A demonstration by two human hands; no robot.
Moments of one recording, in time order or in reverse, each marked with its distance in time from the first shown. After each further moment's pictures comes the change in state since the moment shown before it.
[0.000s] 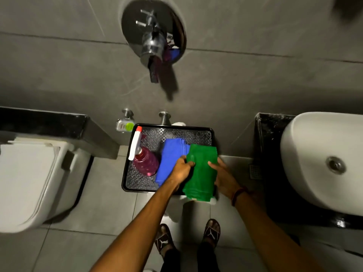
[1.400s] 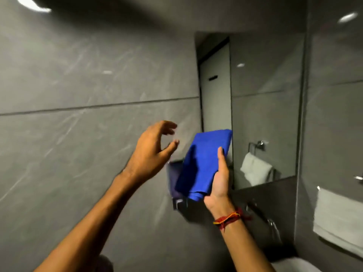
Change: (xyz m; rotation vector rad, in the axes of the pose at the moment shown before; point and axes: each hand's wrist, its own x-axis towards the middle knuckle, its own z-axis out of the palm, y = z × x) left_hand -0.372 0.521 0.070 0.642 0.345 1.821; right_hand -0.248 -0.446 -0.127 0.857 -0.158 -1.075
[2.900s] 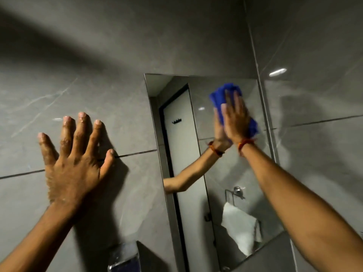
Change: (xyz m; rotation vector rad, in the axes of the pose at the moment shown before) left_hand 0.191 -0.140 0.049 0.870 0.542 0.184; right_hand 0.321 -0.278 -0.015 -1.463 0.479 -1.166
